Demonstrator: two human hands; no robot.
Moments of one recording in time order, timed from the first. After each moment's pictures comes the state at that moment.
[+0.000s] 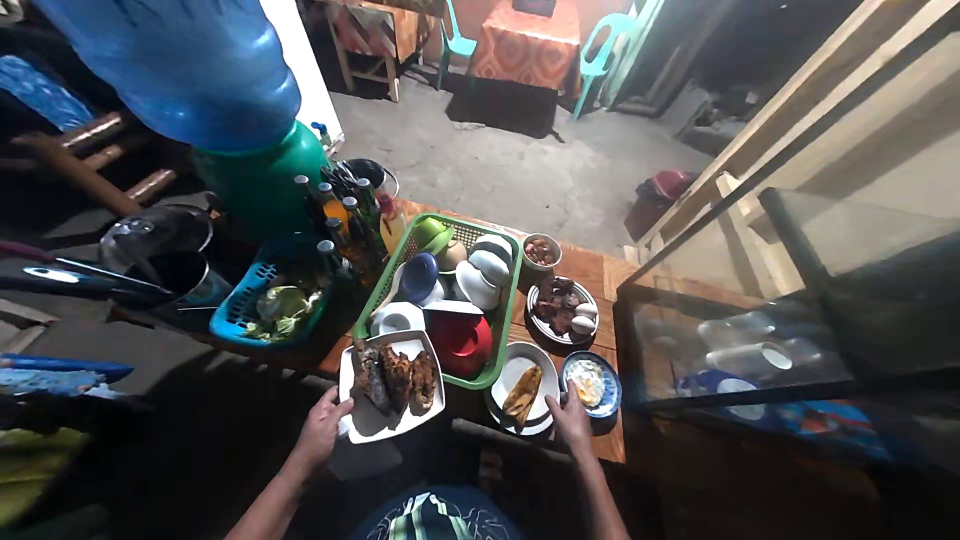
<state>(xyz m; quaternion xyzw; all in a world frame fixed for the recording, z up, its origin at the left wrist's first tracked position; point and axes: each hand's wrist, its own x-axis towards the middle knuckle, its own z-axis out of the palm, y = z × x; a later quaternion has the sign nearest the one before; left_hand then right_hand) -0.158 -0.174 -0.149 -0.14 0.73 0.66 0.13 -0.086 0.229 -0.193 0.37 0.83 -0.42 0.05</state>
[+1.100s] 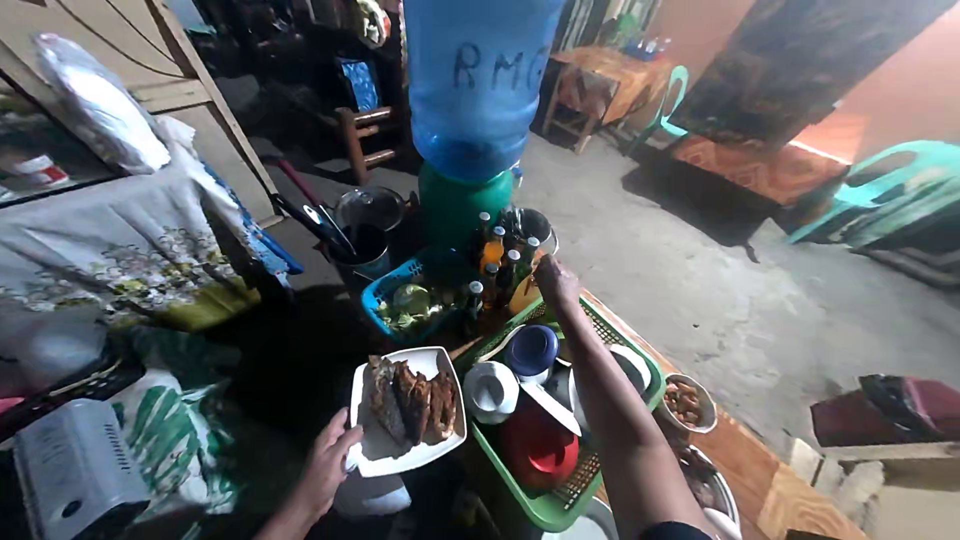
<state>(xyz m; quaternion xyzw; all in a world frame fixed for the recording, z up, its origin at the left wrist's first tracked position) -0.124 -0.199 -0.105 -0.36 0.65 0.67 -0.05 -0.523 0.029 -0.073 -0.16 0.96 -0.22 0.01</state>
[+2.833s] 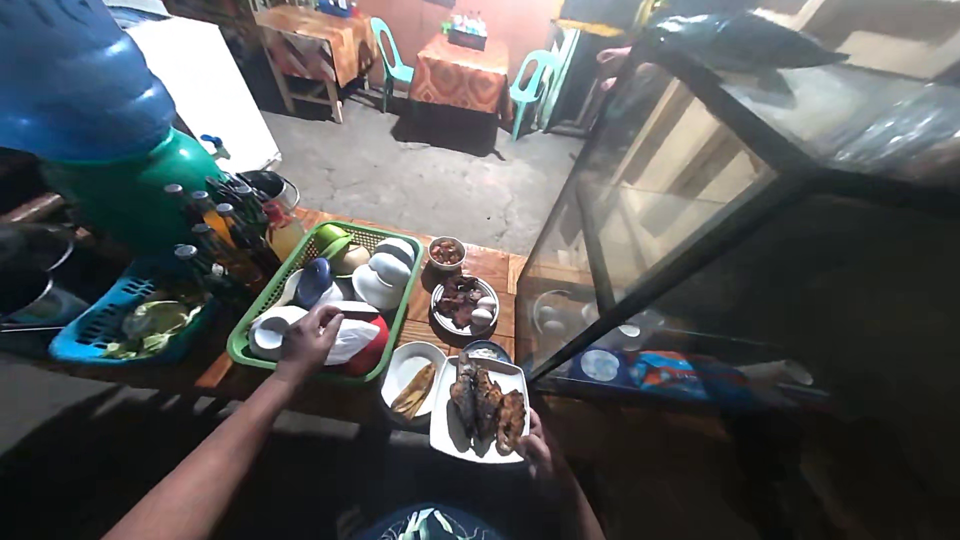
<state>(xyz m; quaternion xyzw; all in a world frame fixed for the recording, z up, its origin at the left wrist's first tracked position) -0.220 0.008 -0.100 0.17 0.91 0.38 -0.05 0.054 0.348 -0.148 0.18 0.58 -0.80 -0.01</state>
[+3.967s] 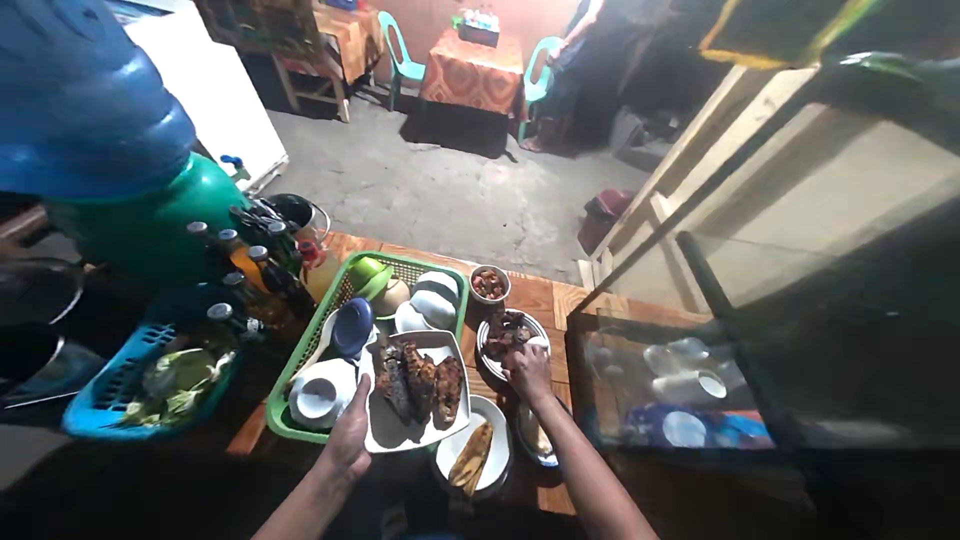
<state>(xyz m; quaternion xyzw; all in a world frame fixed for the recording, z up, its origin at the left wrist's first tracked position) -0.231 0.005 -0.093 -0.21 0.51 0.81 0.22 -0.231 0.325 -0.175 0.15 0.98 -0.12 0.10</state>
